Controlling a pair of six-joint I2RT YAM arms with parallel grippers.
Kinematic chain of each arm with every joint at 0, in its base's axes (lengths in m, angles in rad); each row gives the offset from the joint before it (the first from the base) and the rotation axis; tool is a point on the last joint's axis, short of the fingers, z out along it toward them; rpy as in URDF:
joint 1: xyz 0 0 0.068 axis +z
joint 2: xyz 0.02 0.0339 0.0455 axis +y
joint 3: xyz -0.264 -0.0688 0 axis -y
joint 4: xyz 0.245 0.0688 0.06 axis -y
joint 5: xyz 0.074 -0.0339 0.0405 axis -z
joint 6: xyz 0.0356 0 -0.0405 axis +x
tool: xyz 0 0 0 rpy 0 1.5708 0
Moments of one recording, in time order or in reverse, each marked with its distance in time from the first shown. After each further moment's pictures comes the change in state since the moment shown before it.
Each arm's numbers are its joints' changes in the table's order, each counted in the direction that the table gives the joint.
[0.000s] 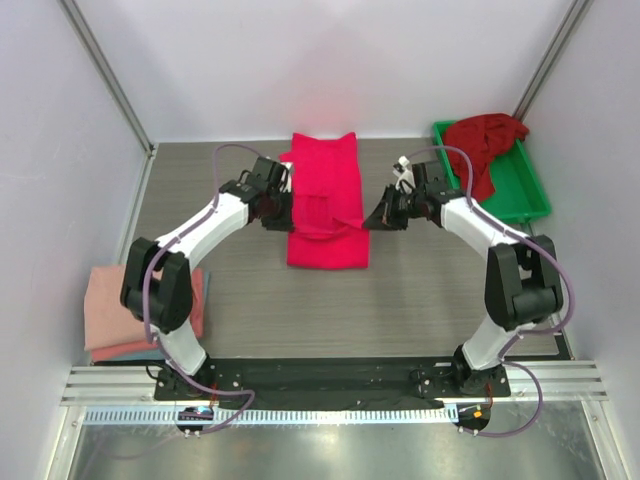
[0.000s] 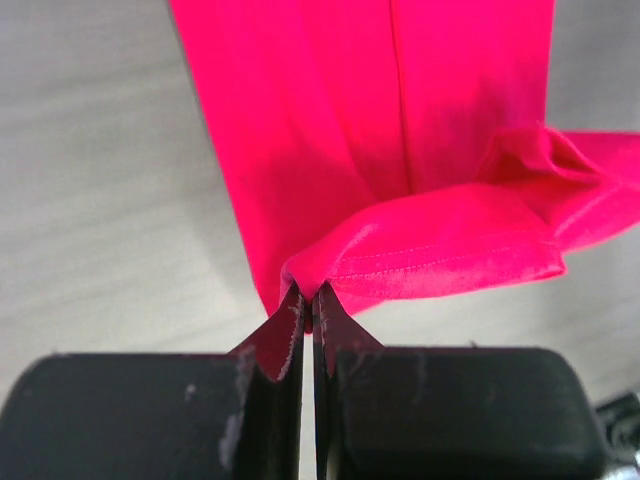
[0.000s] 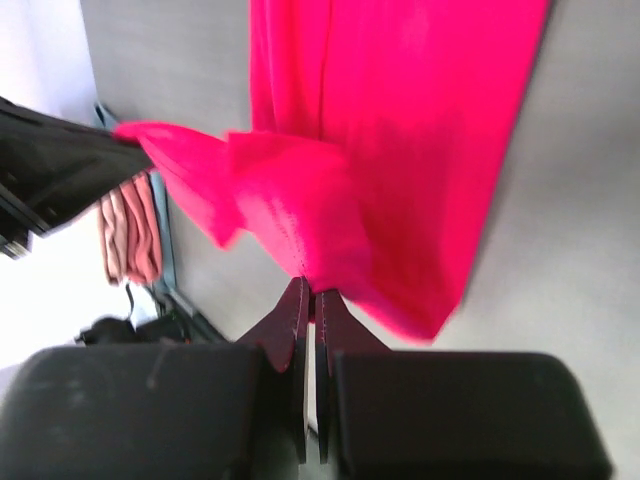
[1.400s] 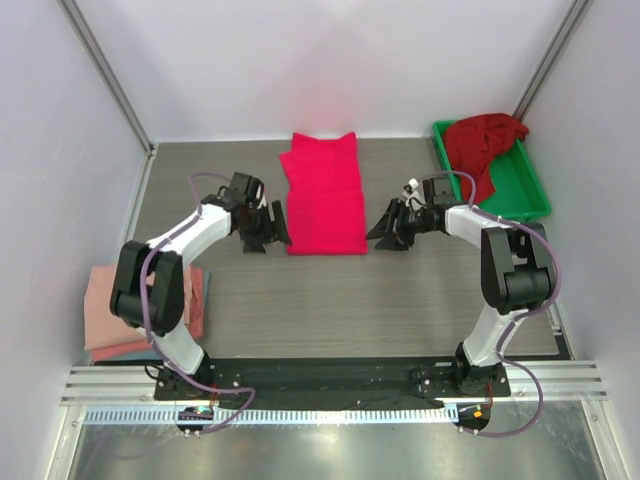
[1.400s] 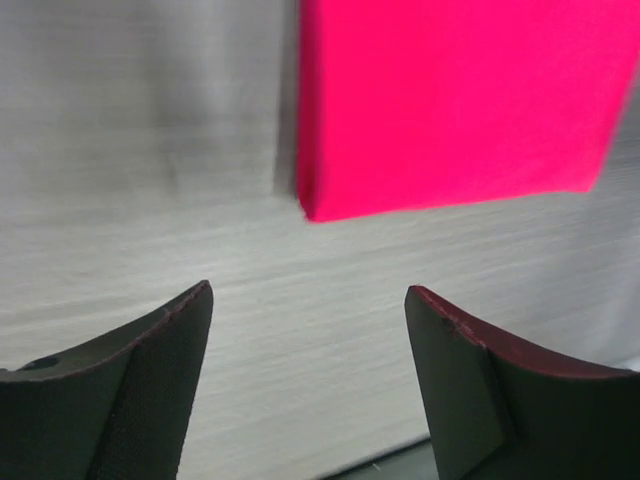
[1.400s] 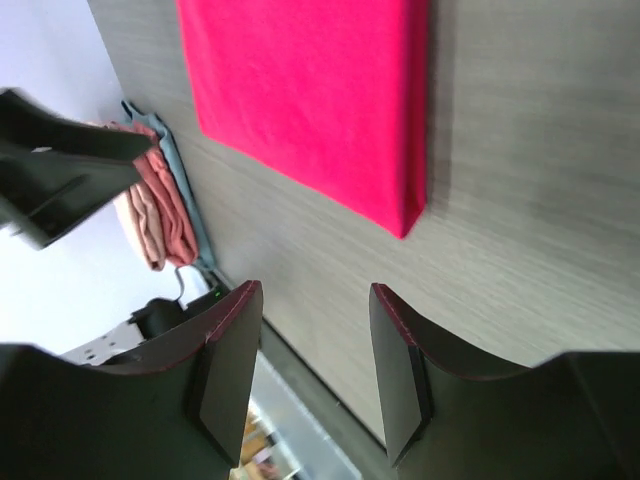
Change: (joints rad) left arm 0.117 -0.060 -0.144 0.031 0.069 -0.141; right arm -0.116 0.117 -0.060 0.050 -0.154 0.056
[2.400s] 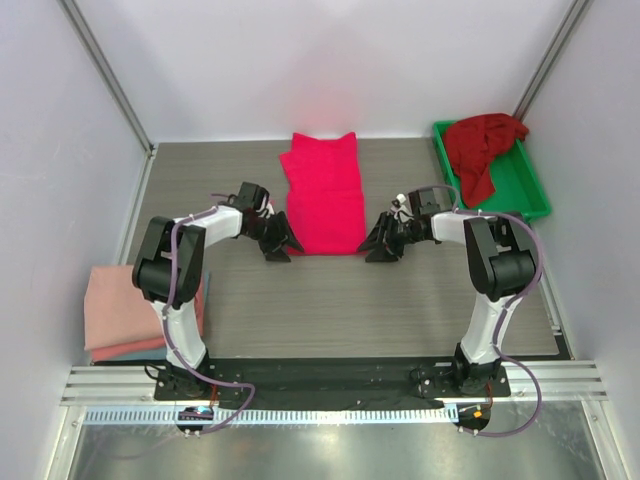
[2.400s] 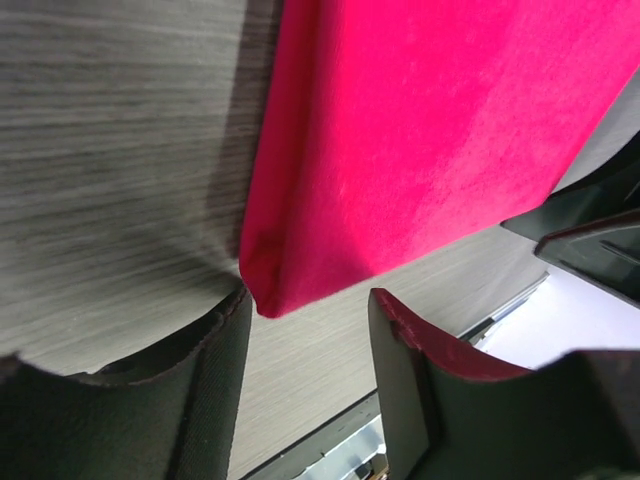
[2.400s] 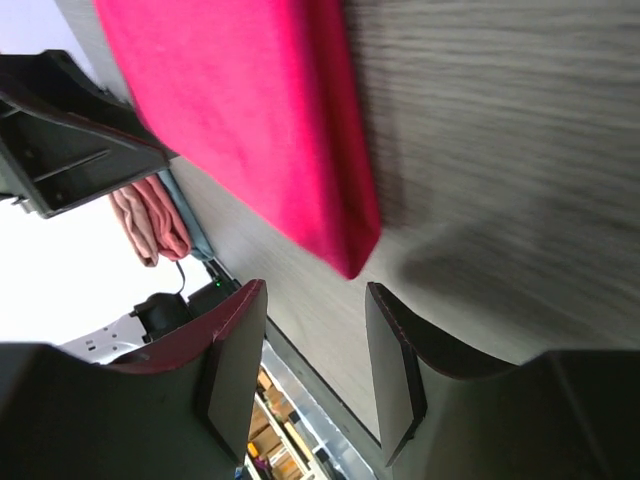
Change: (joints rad) left arm 0.039 0.252 -0.058 0.186 0.334 -0.233; right arm 0.066 0.129 -0.062 0.108 -0.029 0.087
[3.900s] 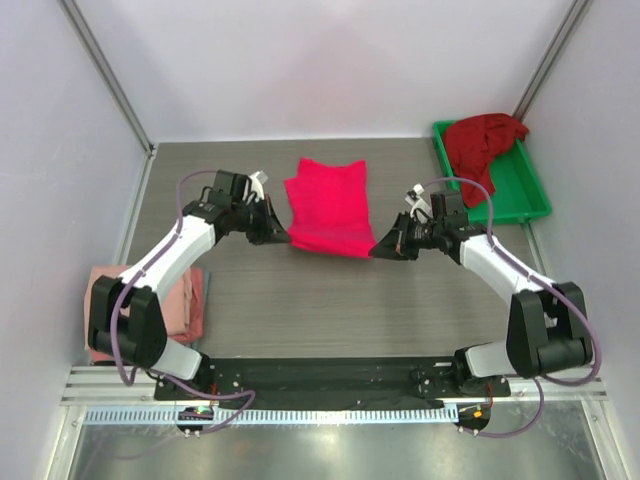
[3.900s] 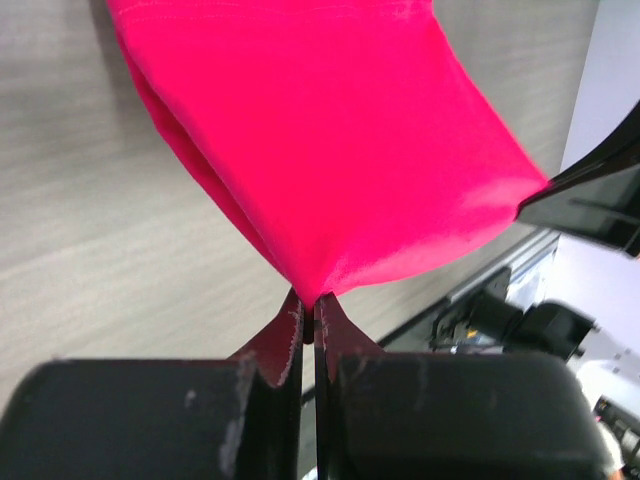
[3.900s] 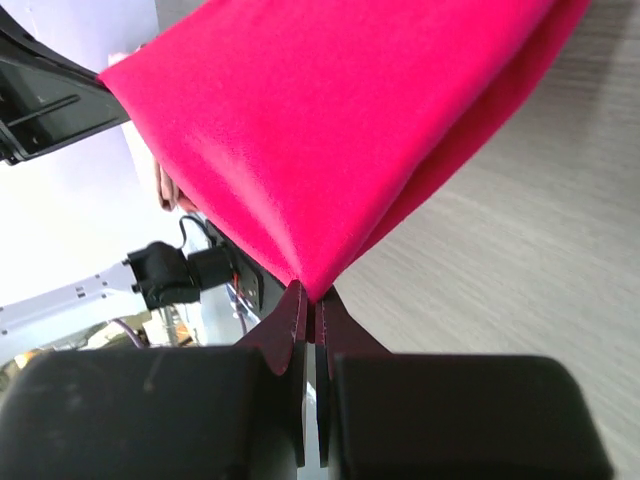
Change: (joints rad) left arm -0.014 -0.418 -0.018 -0.129 -0.034 0.172; right arm 0.000 -0.508 -0.184 -0.082 0.025 -0.050
